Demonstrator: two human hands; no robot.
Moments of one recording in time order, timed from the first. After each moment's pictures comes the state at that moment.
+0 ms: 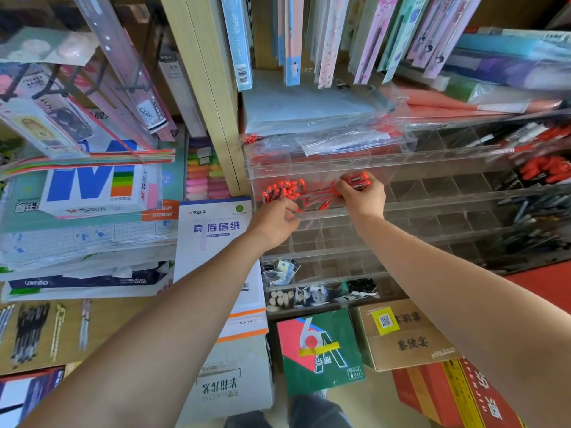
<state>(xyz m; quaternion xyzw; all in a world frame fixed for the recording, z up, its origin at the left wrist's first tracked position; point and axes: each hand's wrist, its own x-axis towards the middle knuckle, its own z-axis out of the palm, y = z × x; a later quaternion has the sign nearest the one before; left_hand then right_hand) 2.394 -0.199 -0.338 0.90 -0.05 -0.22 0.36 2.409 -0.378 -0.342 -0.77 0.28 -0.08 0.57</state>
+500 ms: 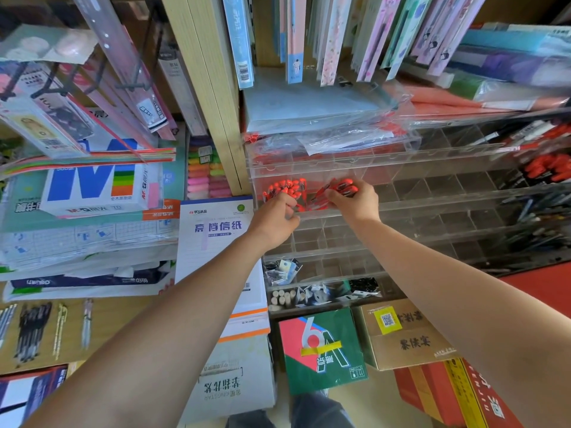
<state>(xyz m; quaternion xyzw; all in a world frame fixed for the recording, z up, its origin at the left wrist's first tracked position) 2.398 -0.197 -0.343 0.92 -0.06 -0.19 0.34 2.407 -0.374 -0.352 -0.84 0.20 -0.02 0.51</state>
